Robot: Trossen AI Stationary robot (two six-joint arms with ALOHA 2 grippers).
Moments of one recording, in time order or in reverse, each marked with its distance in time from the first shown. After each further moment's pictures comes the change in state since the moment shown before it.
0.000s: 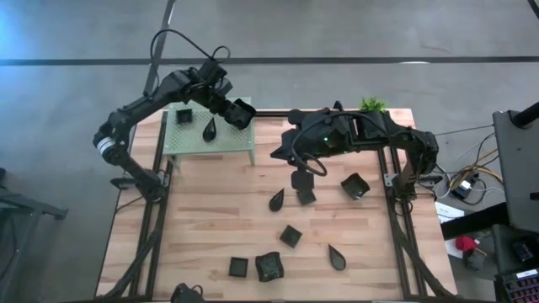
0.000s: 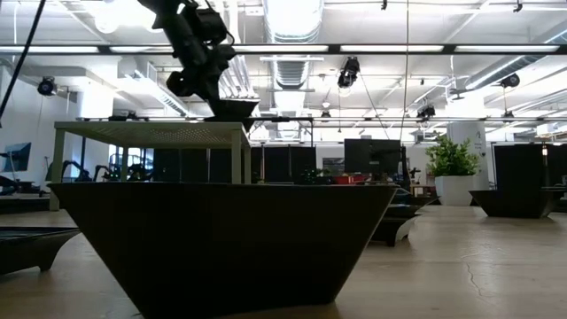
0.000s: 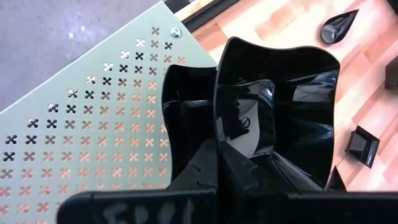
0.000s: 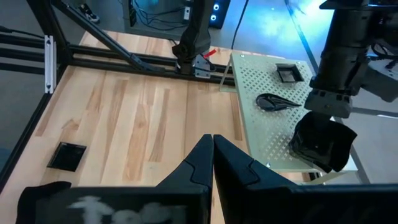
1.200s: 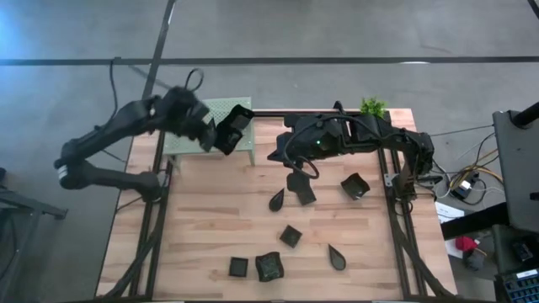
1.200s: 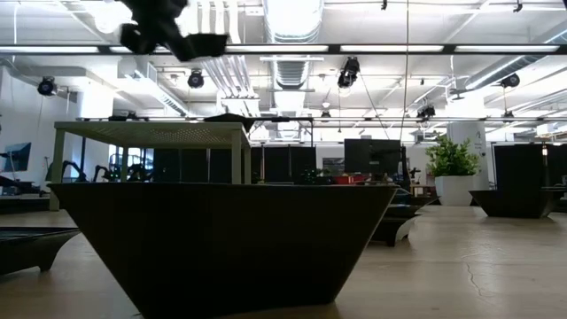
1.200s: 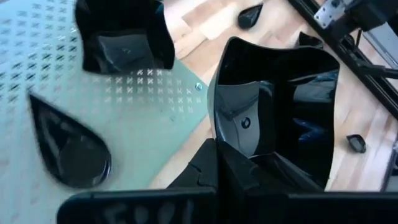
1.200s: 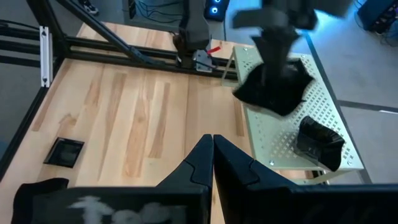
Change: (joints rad) left arm -0.245 -0.438 -0.223 -0.019 -0.023 -0.175; right arm 0.000 0.027 0.000 -0.001 0.000 0.000
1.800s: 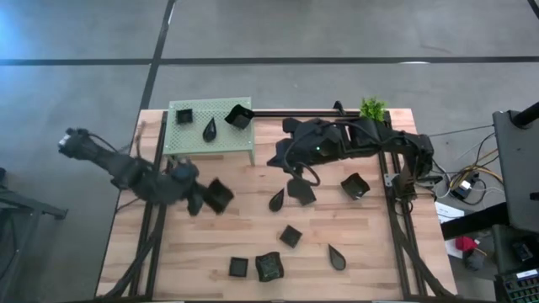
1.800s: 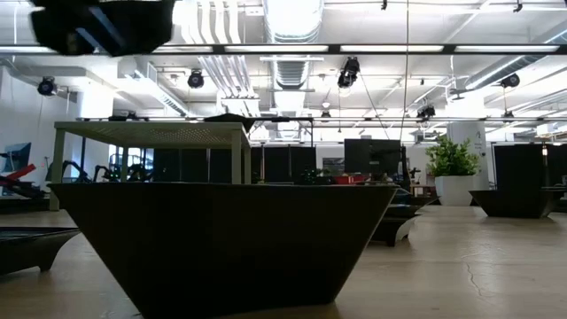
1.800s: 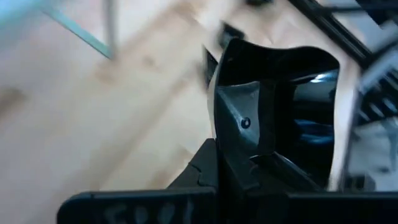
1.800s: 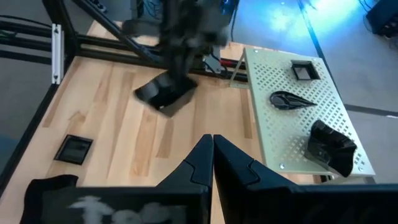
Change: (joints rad) left arm -0.943 -0.261 -0.420 0.164 -0.578 -0.635; right arm 0.028 0.006 0.000 0.000 0.000 0.000
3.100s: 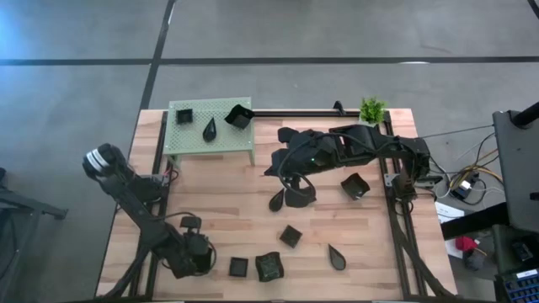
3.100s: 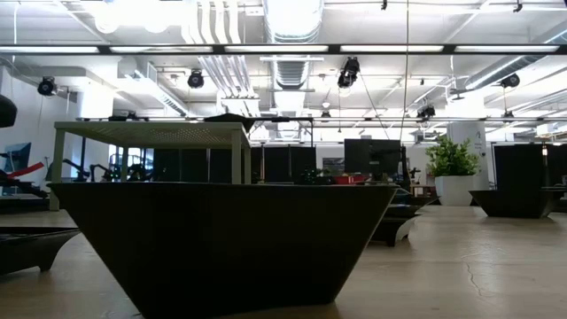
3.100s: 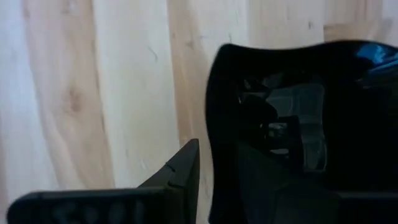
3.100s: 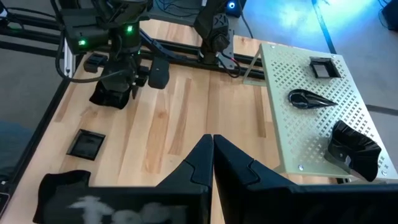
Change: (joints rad) left arm -0.502 0.651 -0.113 0.238 0.253 0.184; right arm 0.043 0.030 0.000 0.002 0.000 0.016
